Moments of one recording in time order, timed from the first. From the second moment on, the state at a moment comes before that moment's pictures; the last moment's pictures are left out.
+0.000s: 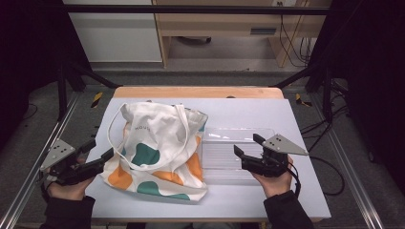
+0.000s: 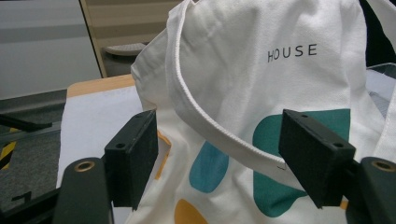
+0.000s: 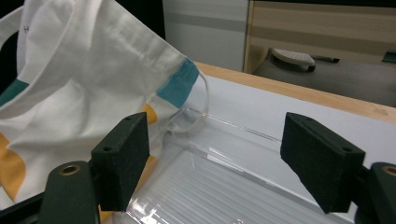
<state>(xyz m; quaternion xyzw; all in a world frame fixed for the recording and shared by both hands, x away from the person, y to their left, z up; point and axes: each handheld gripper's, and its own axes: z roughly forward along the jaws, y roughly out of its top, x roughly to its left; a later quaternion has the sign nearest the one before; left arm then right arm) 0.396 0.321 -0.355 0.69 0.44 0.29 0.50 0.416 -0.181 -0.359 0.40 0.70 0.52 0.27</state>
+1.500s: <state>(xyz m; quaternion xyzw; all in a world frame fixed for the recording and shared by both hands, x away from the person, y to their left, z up) 0.443 0.271 -0.368 0.73 0.44 0.26 0.45 0.437 -0.071 -0.347 0.32 0.74 0.55 0.18</state>
